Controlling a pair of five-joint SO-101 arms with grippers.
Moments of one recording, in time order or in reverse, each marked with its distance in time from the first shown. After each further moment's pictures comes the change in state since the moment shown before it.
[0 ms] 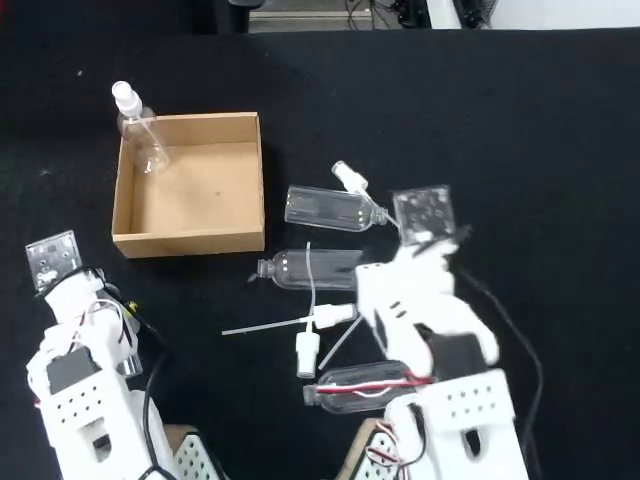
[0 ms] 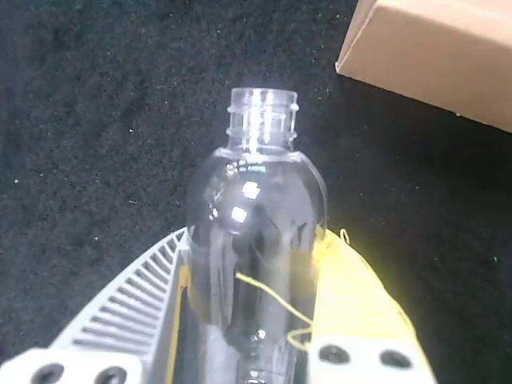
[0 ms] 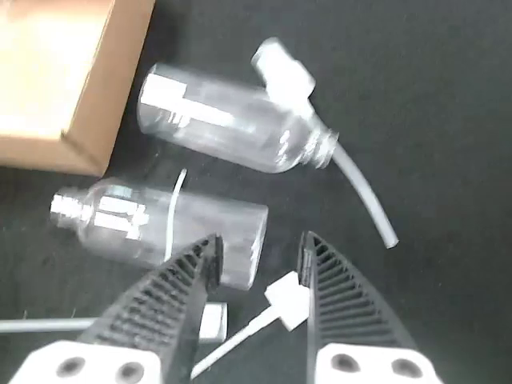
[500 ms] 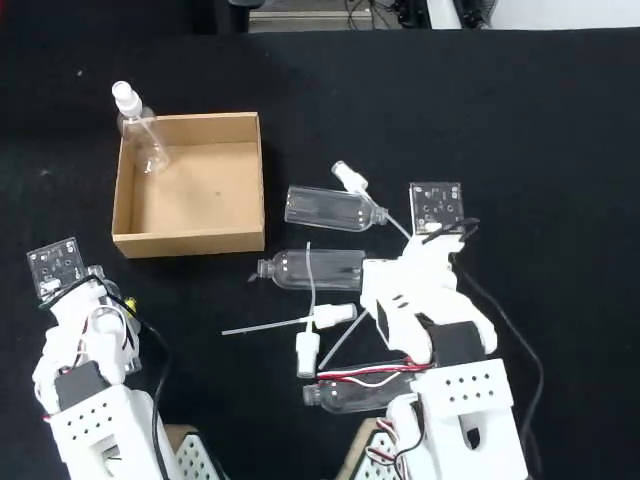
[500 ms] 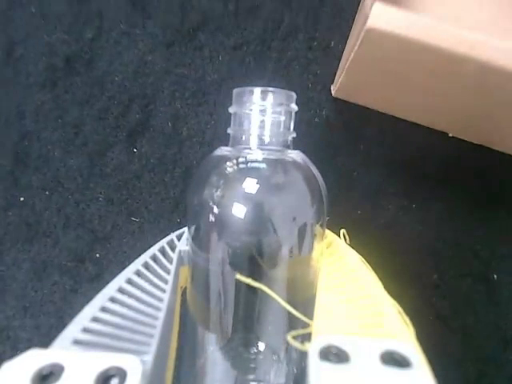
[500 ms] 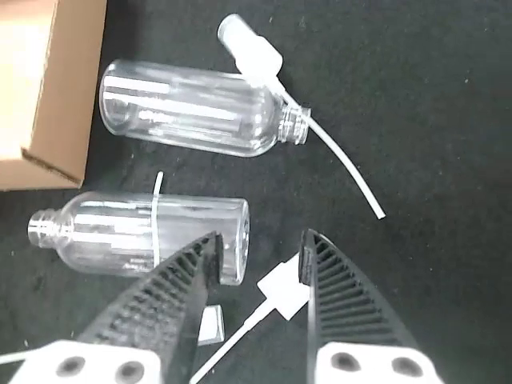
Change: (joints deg) left arm 0.0 -11.4 5.4 0.1 0.1; right arm 3.5 3.0 0.0 -1.7 -6.0
